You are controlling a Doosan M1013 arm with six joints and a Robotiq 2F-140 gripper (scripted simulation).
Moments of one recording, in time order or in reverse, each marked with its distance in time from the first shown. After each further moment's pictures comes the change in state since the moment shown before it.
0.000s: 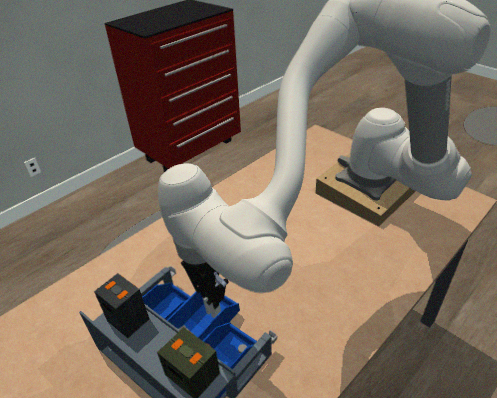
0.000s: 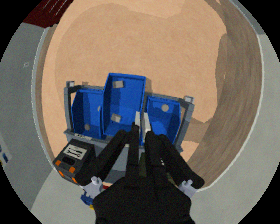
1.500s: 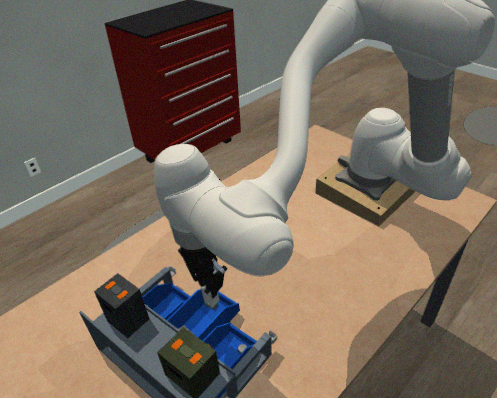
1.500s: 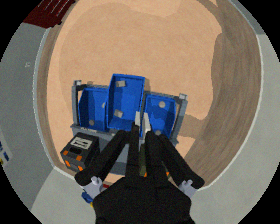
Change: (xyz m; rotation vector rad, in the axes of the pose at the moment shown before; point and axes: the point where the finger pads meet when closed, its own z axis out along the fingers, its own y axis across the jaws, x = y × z) arm 0.003 0.000 -0.042 0.000 0.000 0.000
